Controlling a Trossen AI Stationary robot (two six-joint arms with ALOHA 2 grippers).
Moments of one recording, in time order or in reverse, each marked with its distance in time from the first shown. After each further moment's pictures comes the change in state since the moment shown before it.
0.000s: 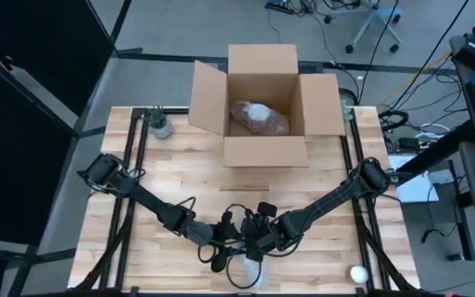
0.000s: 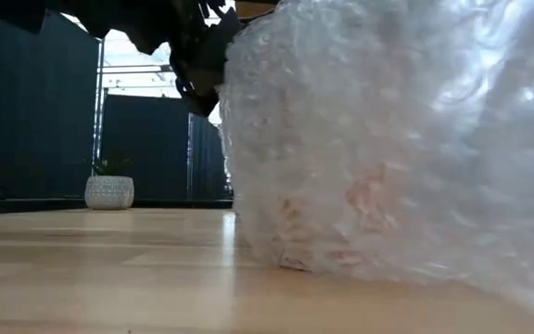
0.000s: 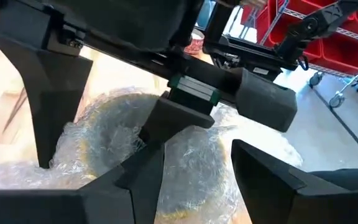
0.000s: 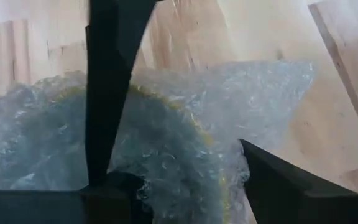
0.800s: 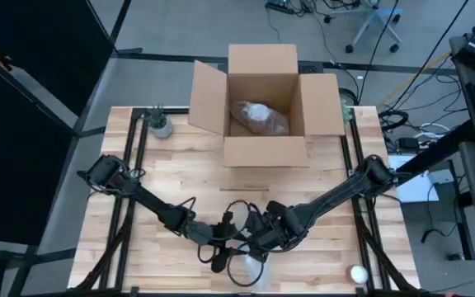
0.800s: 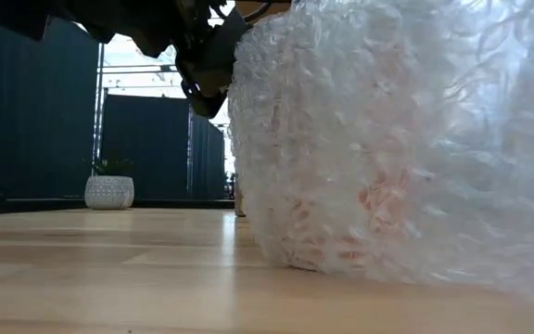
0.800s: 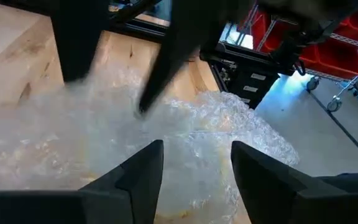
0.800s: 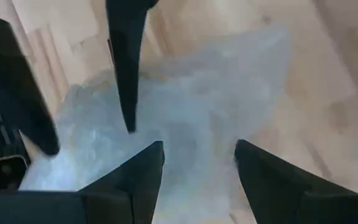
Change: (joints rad) left arm 0.004 0.002 -0.004 0.053 0.000 0.018; right arm -0.011 -0.016 0.119 -0.223 -0.161 0.227
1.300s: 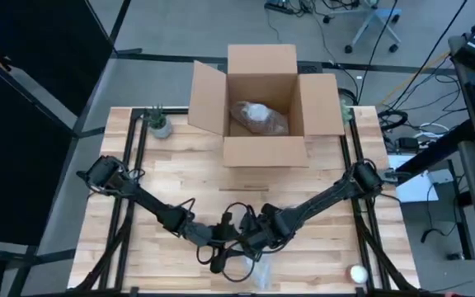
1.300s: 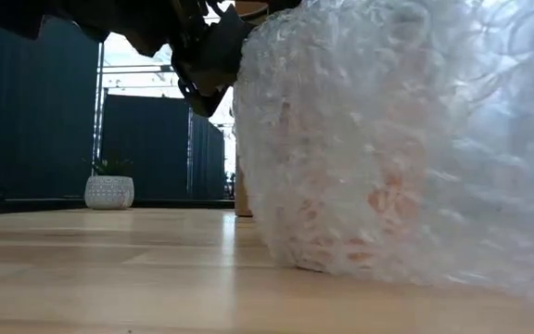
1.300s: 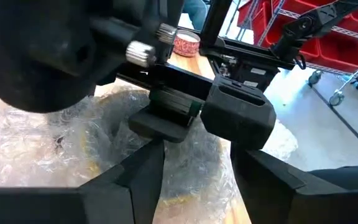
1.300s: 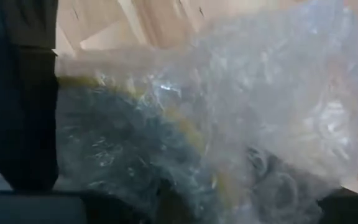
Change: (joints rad) left arm -0.001 -0.016 -0.001 -0.013 0.002 0.004; right arm -0.015 0.118 -0.063 0.096 0.011 -0.029
